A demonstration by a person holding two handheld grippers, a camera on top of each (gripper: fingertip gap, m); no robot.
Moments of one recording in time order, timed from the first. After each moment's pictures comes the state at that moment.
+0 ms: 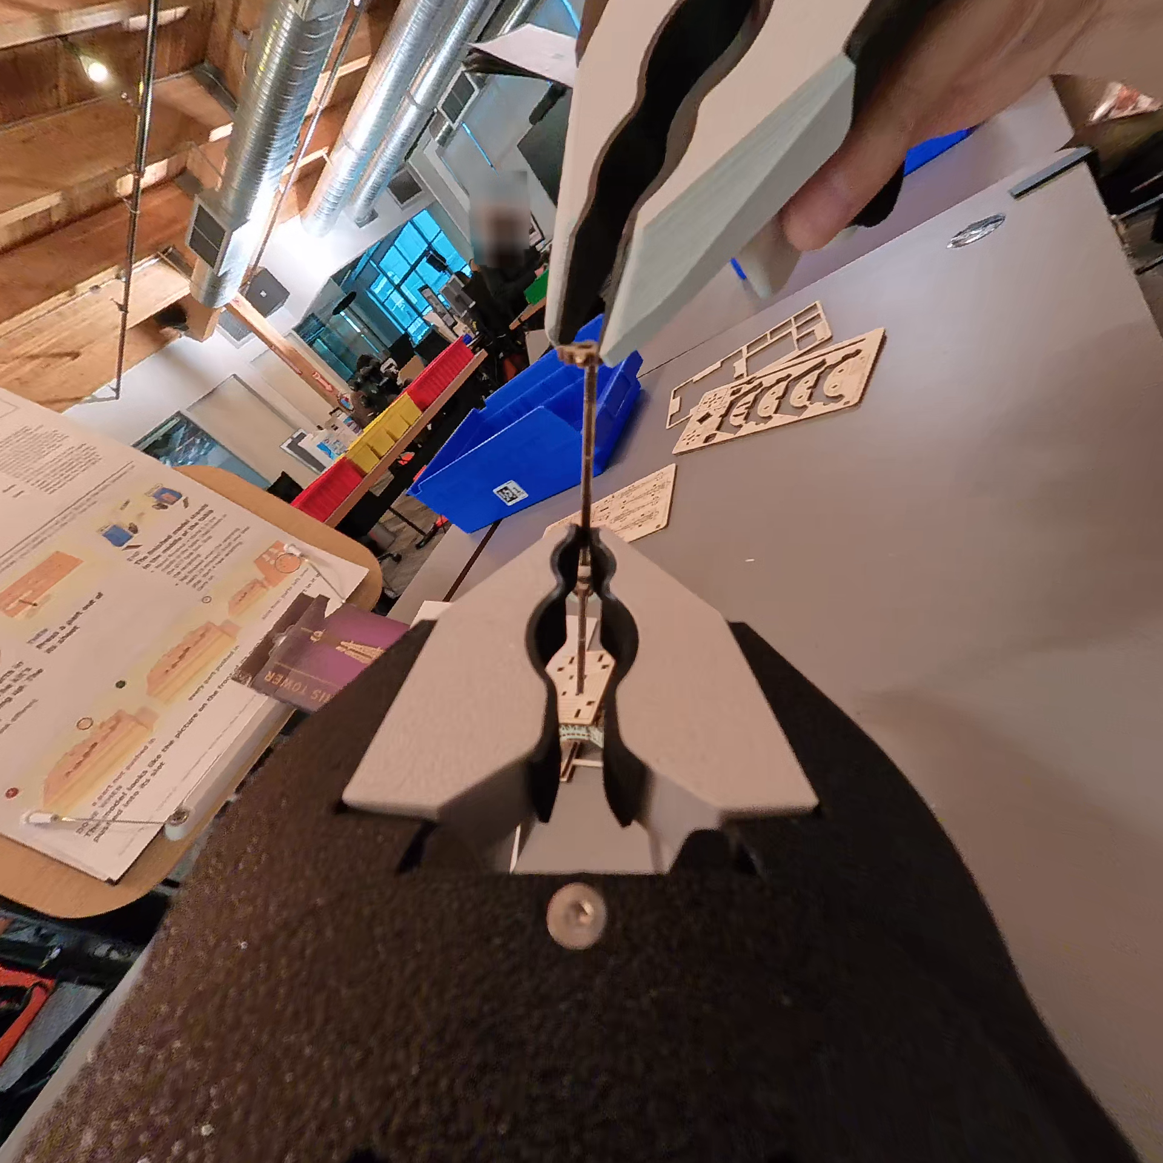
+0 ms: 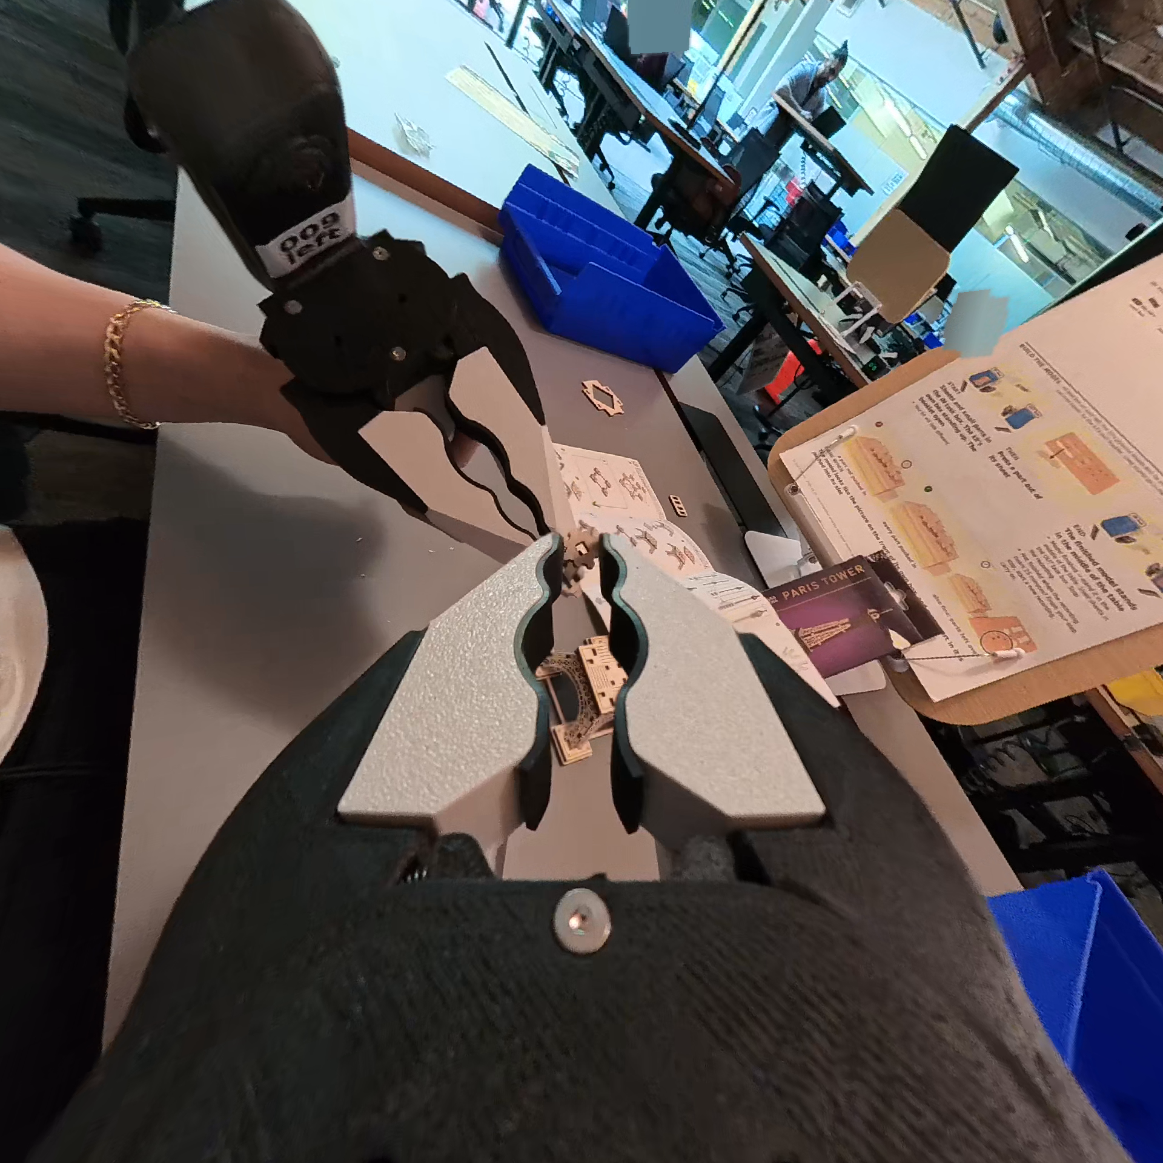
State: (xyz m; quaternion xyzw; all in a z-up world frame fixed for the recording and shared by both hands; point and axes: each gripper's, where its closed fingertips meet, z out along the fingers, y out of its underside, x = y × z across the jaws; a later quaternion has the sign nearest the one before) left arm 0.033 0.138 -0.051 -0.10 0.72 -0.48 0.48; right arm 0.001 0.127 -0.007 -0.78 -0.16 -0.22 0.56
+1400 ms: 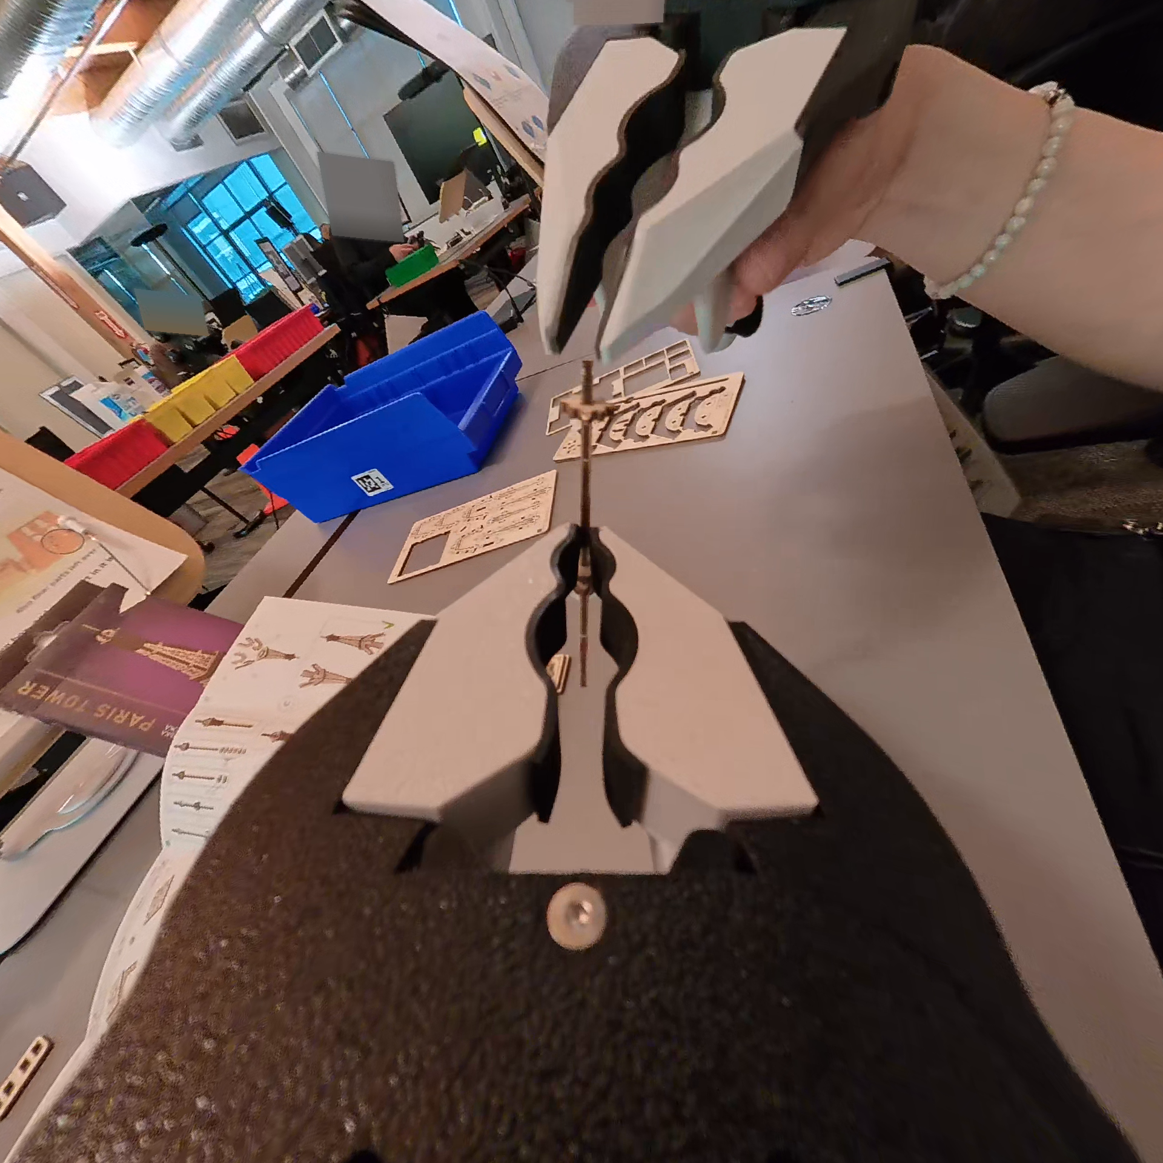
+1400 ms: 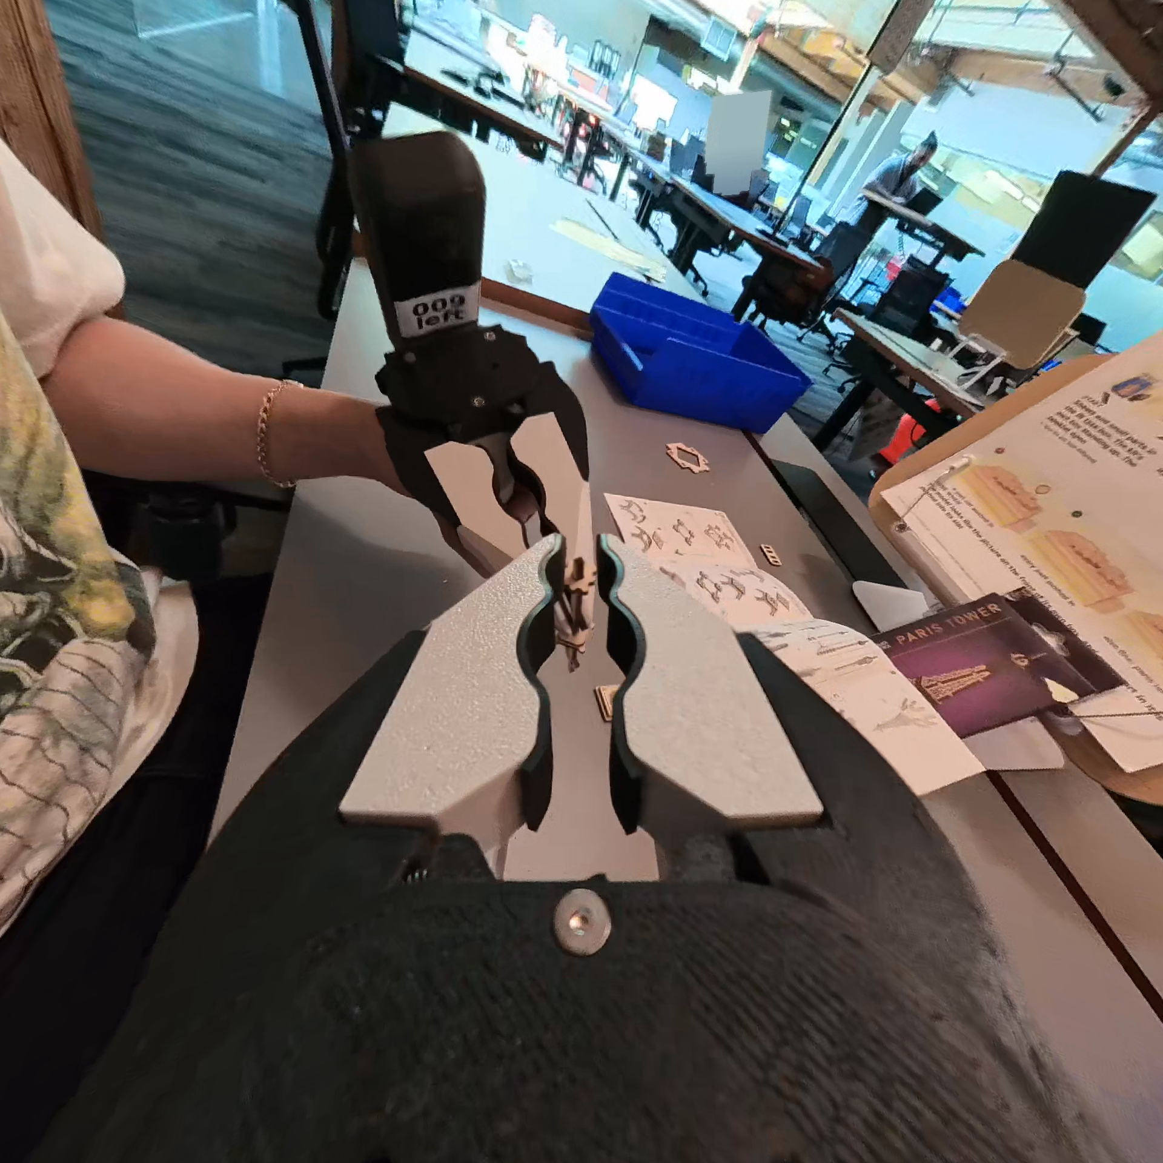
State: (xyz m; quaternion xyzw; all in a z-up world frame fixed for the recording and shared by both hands) left arm 0.021 0.121 -0.068 -0.11 0.76 -0.54 0.35; right arm -0.006 0.120 -0.015 -0.76 -0.18 -0.10 0.62
